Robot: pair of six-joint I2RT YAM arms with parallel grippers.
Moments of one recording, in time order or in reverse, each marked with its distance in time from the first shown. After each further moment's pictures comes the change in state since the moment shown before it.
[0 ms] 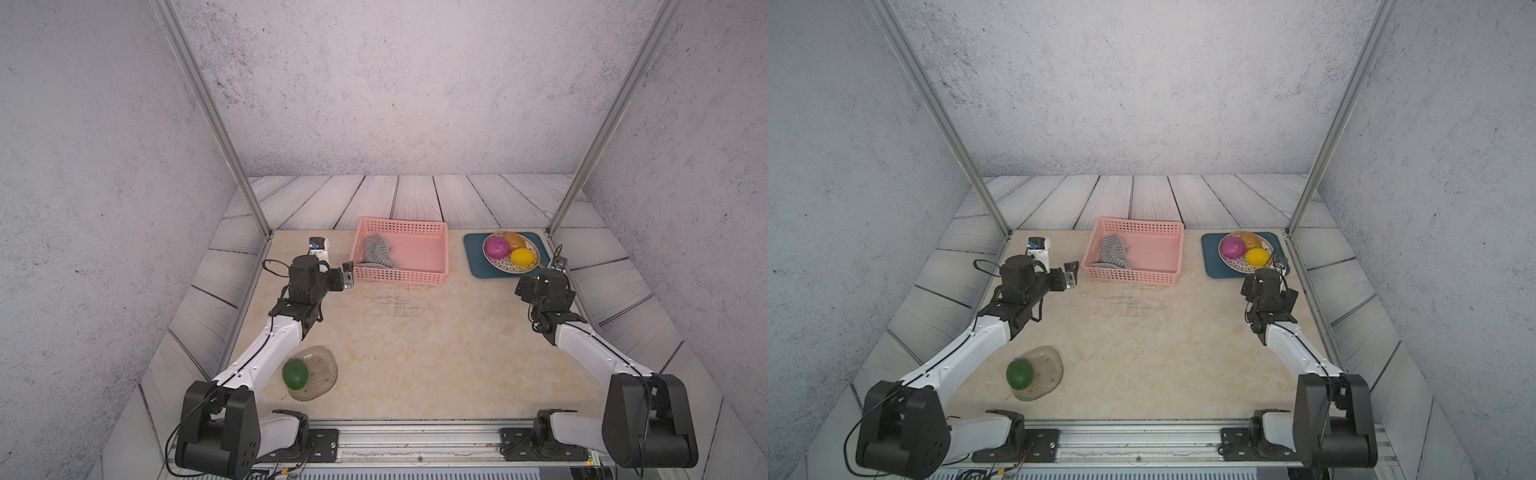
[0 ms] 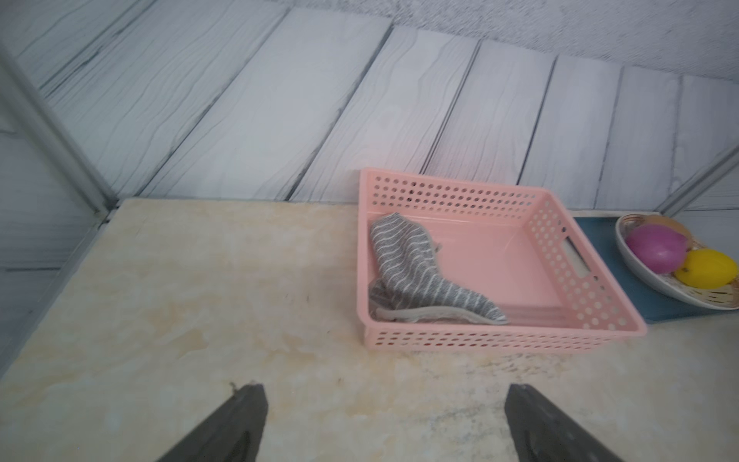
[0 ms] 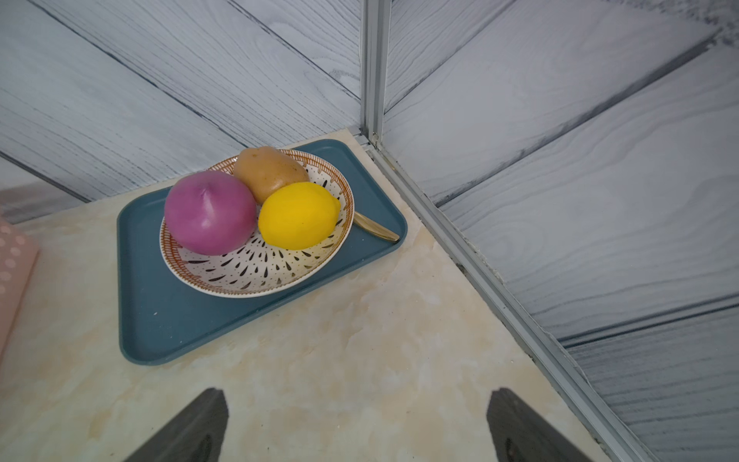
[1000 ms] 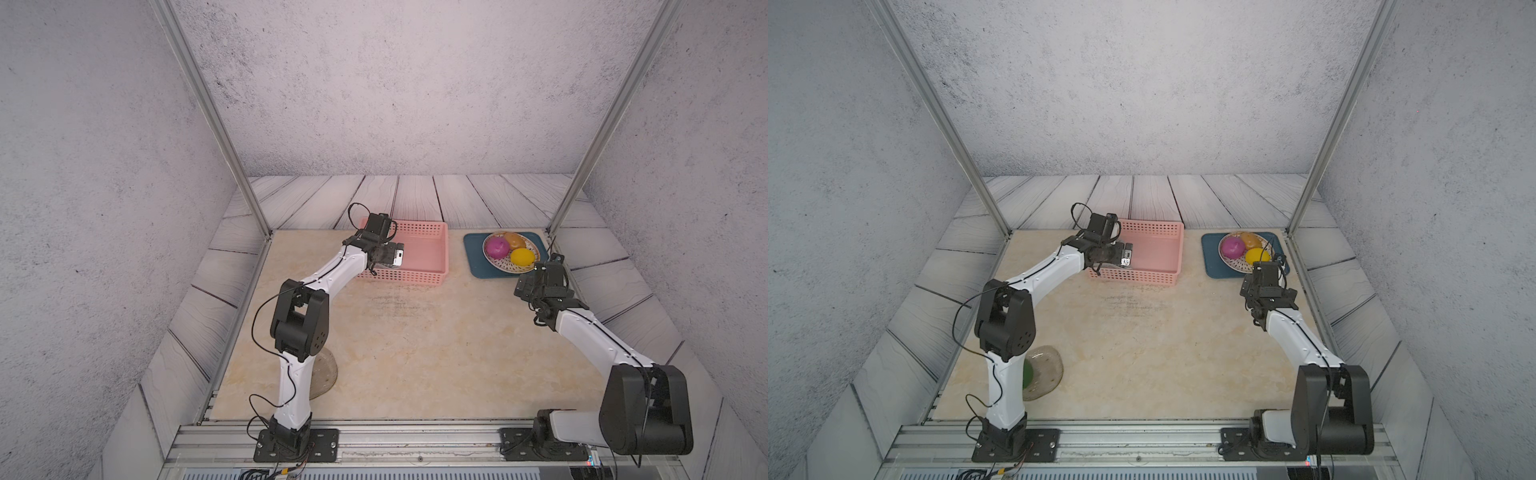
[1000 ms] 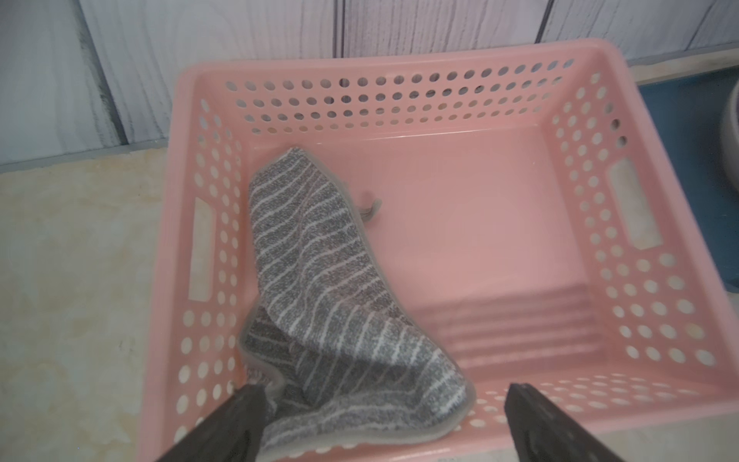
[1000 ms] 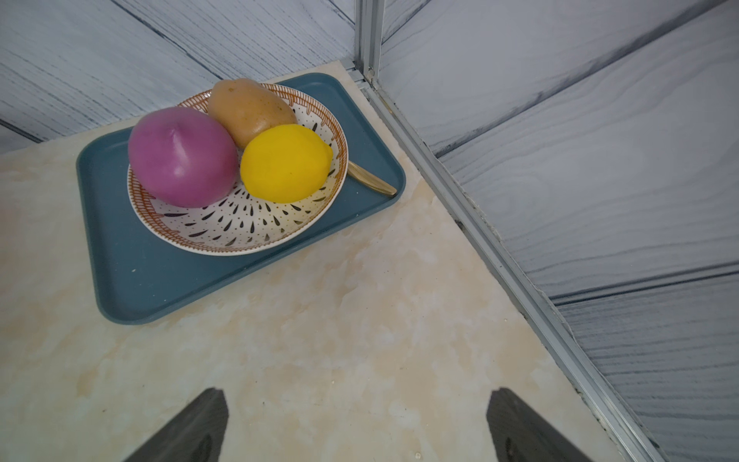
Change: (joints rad) left arm -0.211 0.818 0.925 -0.586 -0.159 -0.007; right arm 0.000 0.046 0.116 -0.237 -0.033 0.021
